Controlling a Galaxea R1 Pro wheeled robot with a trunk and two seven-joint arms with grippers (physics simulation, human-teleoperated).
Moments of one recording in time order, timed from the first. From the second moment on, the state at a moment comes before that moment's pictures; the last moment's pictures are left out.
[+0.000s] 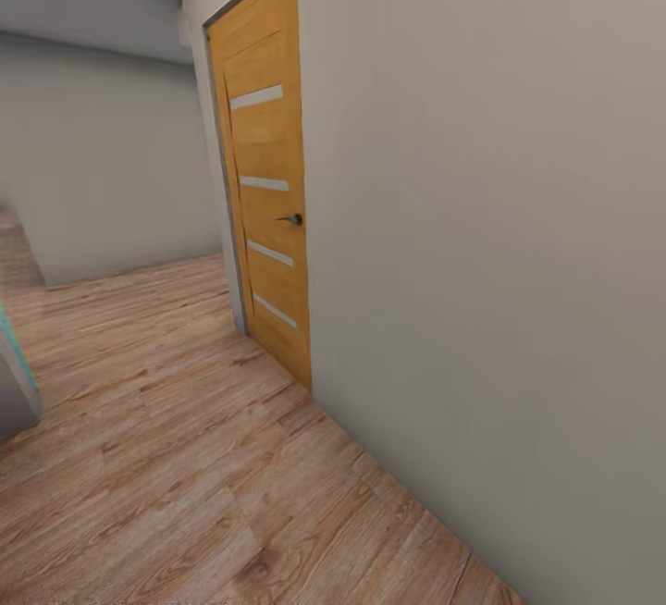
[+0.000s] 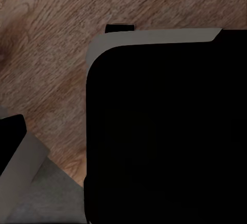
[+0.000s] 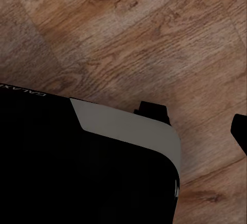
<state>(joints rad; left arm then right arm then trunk) 0.00 0.01 0.01 -0.09 0.02 -0.07 0.00 -0.18 0.01 0.63 0.03 -0.45 -0.15 0.10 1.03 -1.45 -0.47</state>
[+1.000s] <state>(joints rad) 0.00 0.02 0.01 -0.09 0.02 -0.07 0.00 -0.18 0.01 0.63 0.03 -0.45 -0.15 0.10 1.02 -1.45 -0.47</state>
